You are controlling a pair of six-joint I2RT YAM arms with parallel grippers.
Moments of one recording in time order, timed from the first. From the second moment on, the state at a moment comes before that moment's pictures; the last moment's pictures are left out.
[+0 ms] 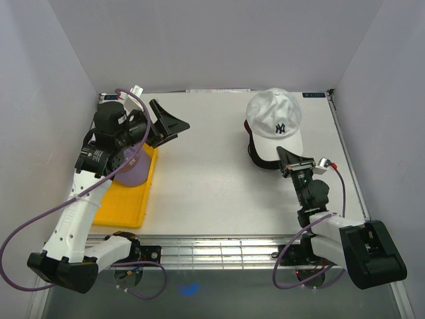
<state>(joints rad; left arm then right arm) -0.27 1.08 1.31 -0.53 0.53 -0.84 0.25 1.10 0.05 1.24 0.03 1.51</state>
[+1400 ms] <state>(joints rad) -0.27 1.08 1.28 -0.53 0.51 -0.83 0.21 1.20 0.09 1.13 -0.02 1.60</state>
